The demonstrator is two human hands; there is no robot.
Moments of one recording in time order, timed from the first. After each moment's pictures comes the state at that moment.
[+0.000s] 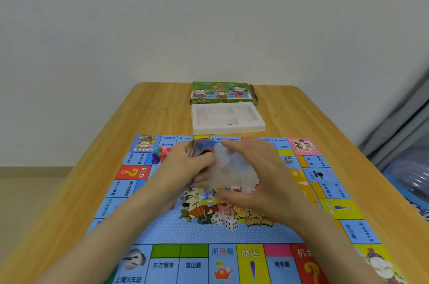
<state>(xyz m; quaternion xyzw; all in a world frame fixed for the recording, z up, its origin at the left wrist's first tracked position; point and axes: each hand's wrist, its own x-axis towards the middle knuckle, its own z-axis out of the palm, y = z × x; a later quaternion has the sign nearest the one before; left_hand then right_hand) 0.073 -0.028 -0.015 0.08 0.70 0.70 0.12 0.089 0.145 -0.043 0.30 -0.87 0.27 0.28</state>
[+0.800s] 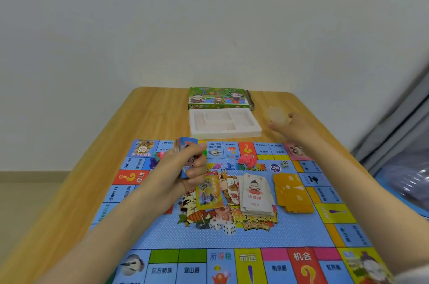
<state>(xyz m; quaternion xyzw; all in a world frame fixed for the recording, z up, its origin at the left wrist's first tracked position) 0.062 -0.035 -0.021 0.04 0.50 0.84 0.20 -0.011 0.223 -0.008 -0.18 -0.91 0.38 0.06</state>
